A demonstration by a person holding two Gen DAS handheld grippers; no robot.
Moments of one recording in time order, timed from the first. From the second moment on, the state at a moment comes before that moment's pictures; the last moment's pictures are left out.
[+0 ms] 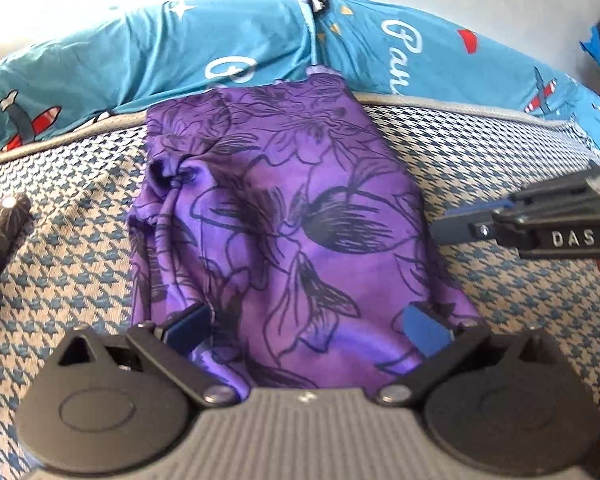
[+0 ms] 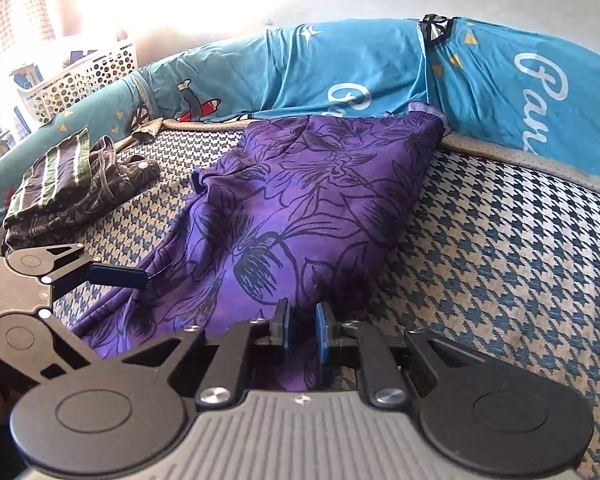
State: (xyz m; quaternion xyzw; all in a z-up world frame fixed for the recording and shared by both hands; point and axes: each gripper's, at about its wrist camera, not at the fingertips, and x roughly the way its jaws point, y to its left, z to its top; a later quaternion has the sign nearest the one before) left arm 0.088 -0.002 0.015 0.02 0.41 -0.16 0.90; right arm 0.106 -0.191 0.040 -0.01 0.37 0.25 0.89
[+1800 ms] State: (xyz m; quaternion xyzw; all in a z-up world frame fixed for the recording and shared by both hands) left arm 0.150 0.018 -0.012 -0.01 0.43 -0.02 0.90; right arm 0.155 -0.173 0.006 0.02 0.44 0.19 0.88
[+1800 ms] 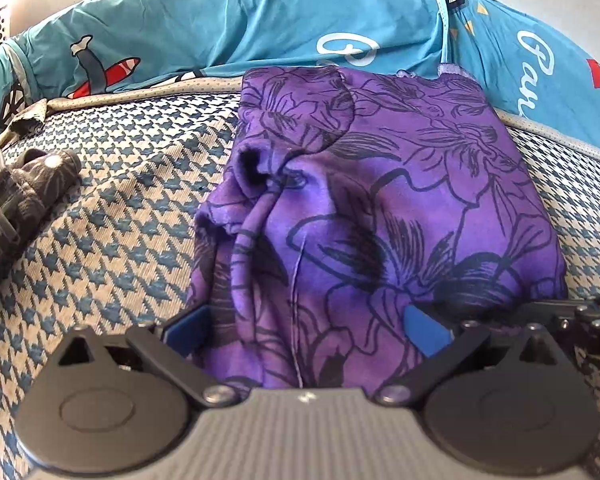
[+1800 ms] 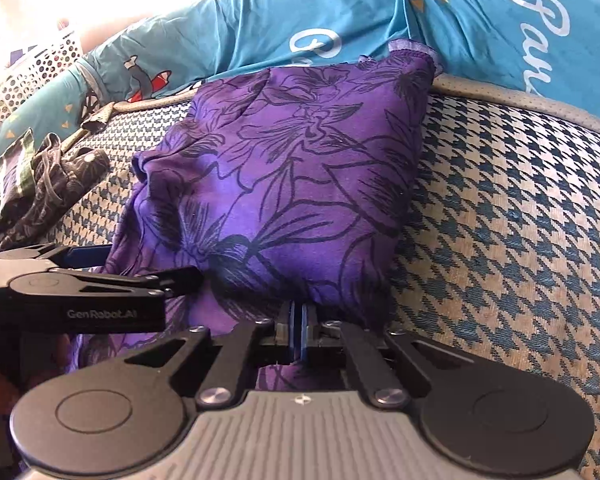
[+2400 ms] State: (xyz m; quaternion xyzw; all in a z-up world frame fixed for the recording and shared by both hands) left arm 0.130 0.093 -0.005 -0.05 0.44 0.06 0.90; right arm 0.142 -0.204 0.013 -0.04 0.45 0.12 0.88
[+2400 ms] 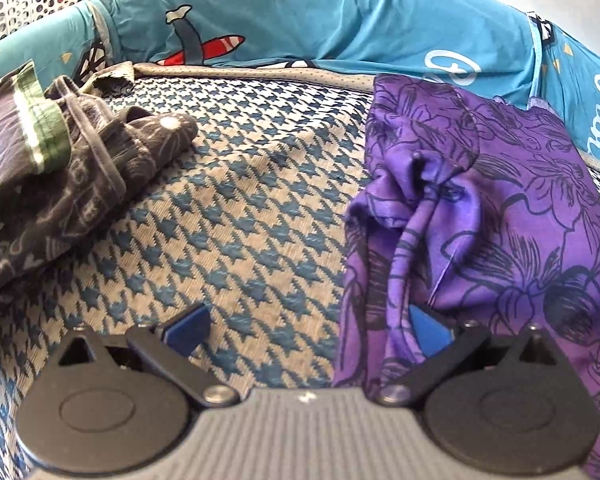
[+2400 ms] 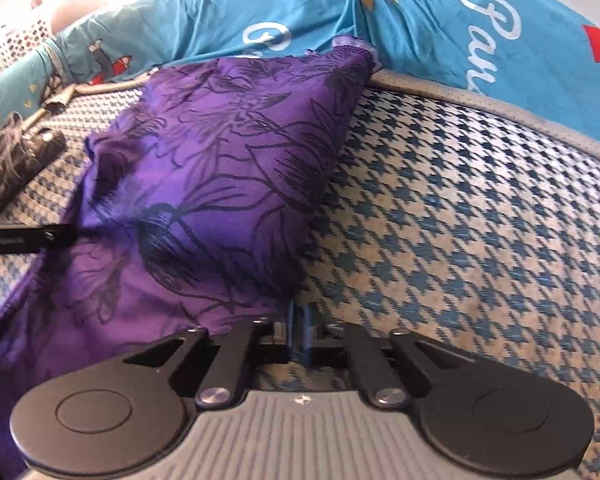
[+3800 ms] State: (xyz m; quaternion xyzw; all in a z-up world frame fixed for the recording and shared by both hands) left arm 0.055 0.109 -0.002 -0.05 0.44 0.08 0.89; right arm 0.053 -0.193 0.035 -0.04 0.42 0.30 0.86
